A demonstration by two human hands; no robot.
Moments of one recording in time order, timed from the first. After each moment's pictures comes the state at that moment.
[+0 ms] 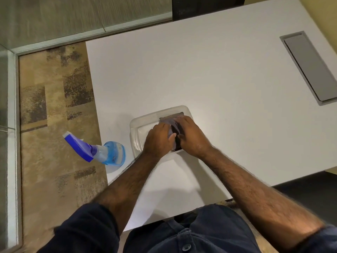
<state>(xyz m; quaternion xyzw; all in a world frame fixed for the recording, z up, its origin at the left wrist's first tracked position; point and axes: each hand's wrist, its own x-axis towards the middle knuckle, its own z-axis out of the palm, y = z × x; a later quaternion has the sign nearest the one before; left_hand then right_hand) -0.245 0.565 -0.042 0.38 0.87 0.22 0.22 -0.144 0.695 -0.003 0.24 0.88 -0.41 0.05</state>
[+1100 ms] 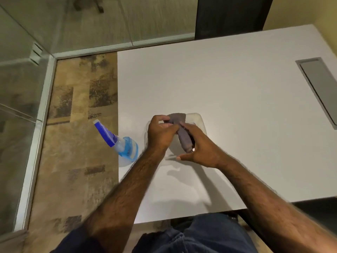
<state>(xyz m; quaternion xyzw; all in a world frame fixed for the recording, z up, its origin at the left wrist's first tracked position) -0.241 0.559 0.038 -0.05 0.78 0.58 0.23 -0.118 0.692 0.020 0.12 0.83 -0.54 0.07</state>
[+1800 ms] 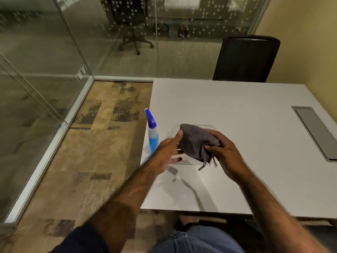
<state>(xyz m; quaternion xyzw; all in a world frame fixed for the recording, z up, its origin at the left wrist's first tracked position) -0.174 0.428 0.084 -0.05 0.66 0.62 0.41 -0.050 0.621 0.104 0.13 0.70 -0.70 -0.07</state>
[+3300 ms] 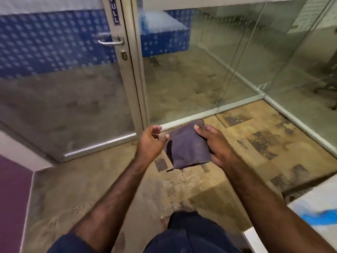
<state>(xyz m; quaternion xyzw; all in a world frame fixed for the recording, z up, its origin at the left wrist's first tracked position) -0.008 -0.118 0.096 -0.38 0.67 0.58 -0.26 -0.152 0.046 0.120 -0.10 0.58 -0.71 0.39</state>
